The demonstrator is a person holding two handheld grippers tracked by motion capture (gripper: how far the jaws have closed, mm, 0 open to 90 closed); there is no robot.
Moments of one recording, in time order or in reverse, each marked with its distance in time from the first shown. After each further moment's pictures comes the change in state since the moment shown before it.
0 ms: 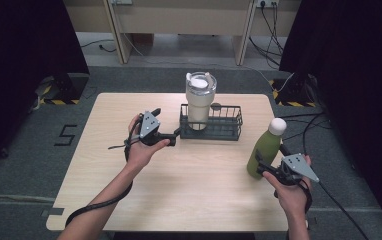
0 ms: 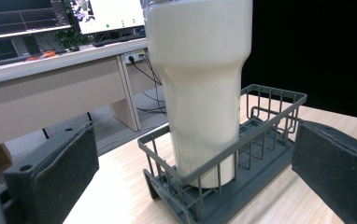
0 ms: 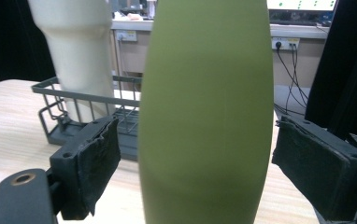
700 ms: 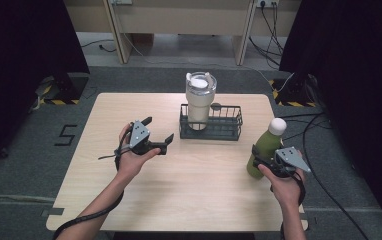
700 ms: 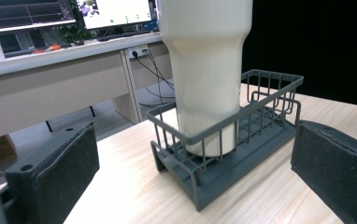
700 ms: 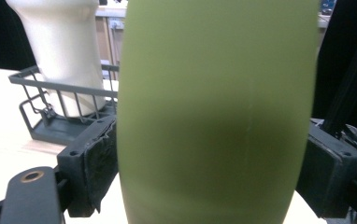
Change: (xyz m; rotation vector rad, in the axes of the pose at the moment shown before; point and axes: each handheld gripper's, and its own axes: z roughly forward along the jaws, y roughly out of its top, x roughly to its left) left arm 0.005 -0.022 -0.031 0.009 0.018 -0.014; right arm 0.000 -0.004 0.025 0.044 -0.021 -0.007
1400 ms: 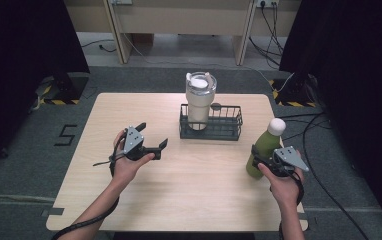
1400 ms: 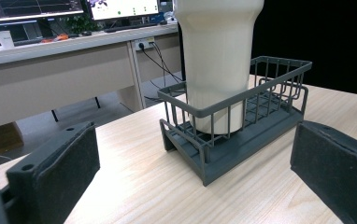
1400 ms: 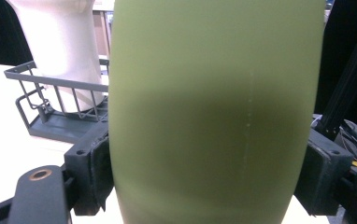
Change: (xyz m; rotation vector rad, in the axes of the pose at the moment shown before) left arm 0.005 -0.017 -0.014 0.016 0.031 -0.019; right arm 0.002 0.000 0.002 0.022 -0.005 0.006
